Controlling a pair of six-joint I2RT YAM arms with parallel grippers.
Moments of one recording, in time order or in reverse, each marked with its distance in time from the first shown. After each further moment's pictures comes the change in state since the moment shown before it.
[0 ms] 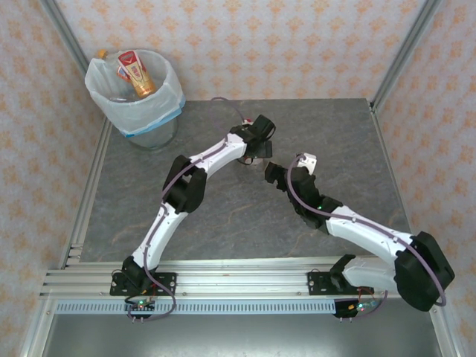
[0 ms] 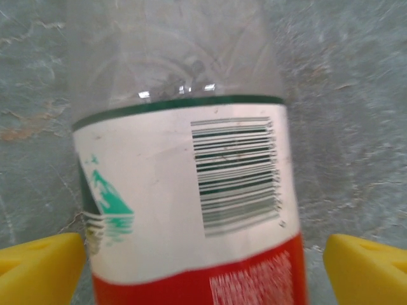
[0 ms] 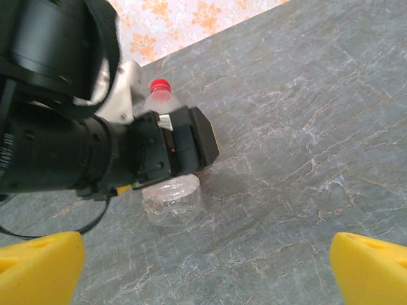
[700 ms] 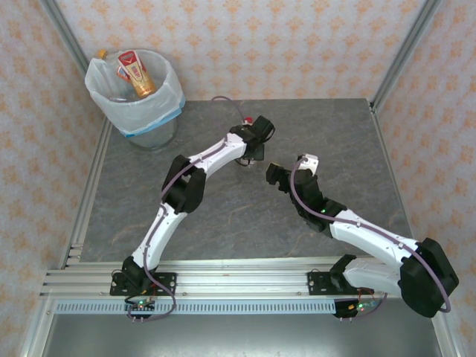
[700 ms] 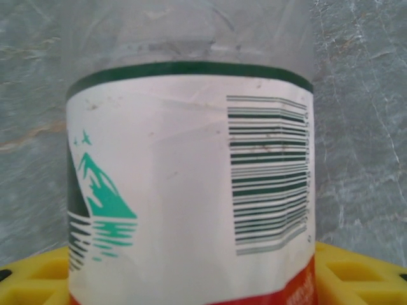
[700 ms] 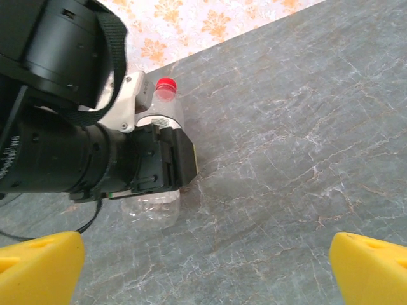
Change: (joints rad) left arm 0.000 -0.069 -0.058 -0.051 -0.043 0.082; right arm 0.000 -0.039 -0.029 0.033 -0.017 -0.045
